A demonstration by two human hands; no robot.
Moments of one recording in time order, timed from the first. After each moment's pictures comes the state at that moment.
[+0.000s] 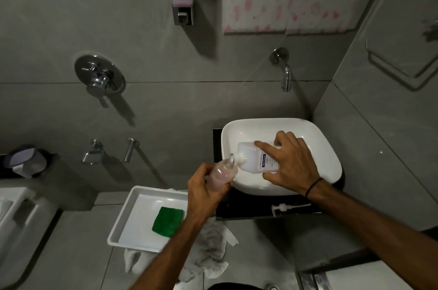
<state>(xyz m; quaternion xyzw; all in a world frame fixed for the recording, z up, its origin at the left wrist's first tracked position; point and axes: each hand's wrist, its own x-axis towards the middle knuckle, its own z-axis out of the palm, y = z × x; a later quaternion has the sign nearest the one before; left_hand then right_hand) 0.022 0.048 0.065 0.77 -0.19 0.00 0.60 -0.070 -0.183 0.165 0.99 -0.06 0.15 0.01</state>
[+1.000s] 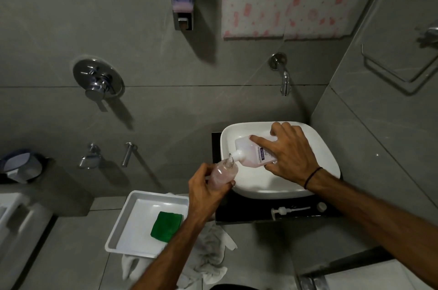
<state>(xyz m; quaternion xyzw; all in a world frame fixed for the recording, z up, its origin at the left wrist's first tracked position) 0.033 0.044 0.065 0.77 -0.19 -0.02 0.61 -0.047 -0.188 0.187 0.98 -0.04 0.16 0.09</state>
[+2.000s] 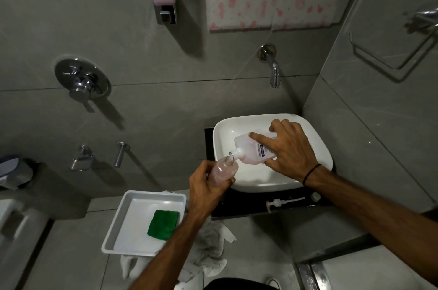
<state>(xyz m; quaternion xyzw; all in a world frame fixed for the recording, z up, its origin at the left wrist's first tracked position) 0.027 0.023 0.064 0.78 -0.19 -0.05 0.60 -0.062 -0.204 0.177 0.98 -0.06 0.17 0.09</state>
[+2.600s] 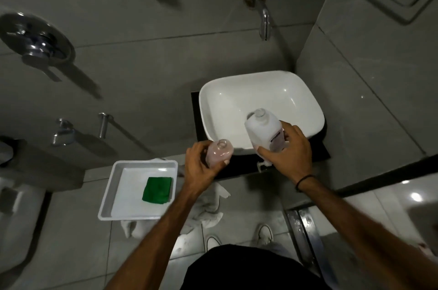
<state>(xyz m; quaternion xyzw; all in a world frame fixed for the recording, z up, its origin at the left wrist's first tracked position) 0.011 0.027 0.020 0.80 -0.26 -0.08 0.54 -0.131 -0.184 0.080 0.85 -0.30 0.26 -0.34</state>
